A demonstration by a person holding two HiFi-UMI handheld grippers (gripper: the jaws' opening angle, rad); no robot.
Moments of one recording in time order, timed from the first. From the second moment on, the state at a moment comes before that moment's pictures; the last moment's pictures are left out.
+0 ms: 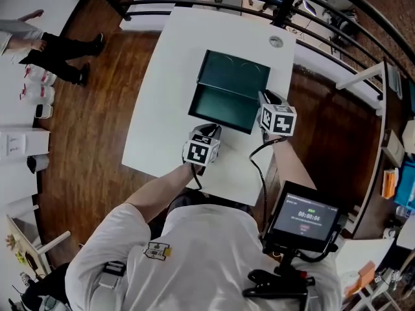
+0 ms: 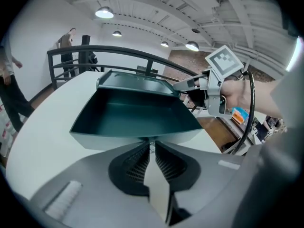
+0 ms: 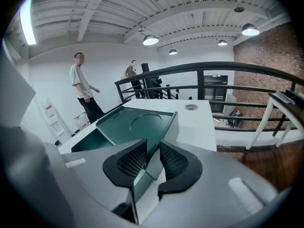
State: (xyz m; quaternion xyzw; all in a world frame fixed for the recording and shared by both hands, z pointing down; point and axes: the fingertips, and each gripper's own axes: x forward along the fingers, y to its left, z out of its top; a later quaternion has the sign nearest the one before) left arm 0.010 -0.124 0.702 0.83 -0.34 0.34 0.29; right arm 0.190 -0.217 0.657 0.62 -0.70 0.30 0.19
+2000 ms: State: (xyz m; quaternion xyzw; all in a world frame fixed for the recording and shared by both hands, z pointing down) left arm -0.152 0.015 0.644 0.89 -0.27 0.23 0.29; right arm 0.011 0.085 0.660 0.57 -0.73 0.35 0.15
